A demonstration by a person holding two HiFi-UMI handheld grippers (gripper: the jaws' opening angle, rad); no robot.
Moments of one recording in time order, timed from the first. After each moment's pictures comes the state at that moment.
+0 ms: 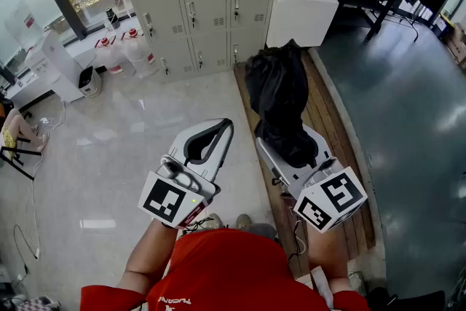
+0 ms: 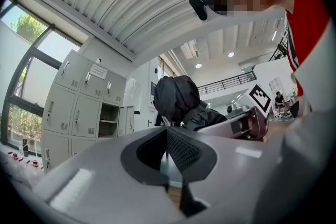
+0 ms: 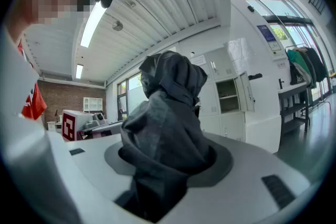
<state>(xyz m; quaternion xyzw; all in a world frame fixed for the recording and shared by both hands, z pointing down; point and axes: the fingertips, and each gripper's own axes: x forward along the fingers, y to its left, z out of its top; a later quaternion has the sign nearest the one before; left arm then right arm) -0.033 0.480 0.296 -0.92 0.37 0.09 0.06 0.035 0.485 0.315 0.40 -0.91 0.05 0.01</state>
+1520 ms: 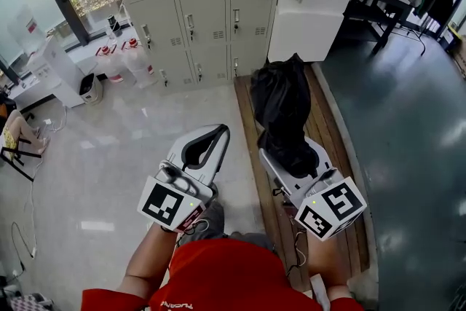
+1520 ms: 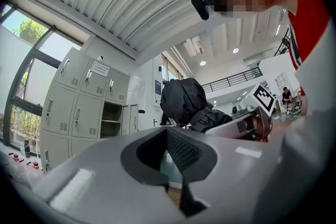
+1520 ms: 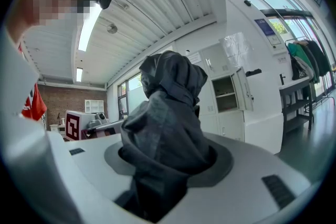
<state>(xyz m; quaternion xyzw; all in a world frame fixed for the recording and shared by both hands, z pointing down) 0.007 0.403 0.309 -0.91 0.40 0.07 0.07 0.091 0.414 0.325 0.39 -0.92 0.07 0.00</state>
